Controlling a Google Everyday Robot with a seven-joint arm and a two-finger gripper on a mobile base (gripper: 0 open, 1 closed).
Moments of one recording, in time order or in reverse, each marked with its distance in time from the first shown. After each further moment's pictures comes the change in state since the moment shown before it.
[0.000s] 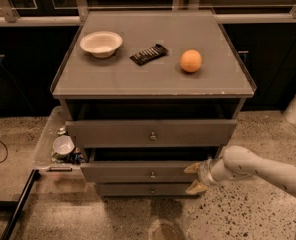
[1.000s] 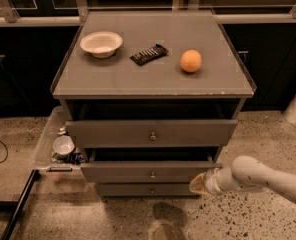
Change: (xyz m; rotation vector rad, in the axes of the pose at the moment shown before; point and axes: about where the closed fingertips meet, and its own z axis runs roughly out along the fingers) arm 0.008 0.029 -0.009 0.009 -0.020 0.042
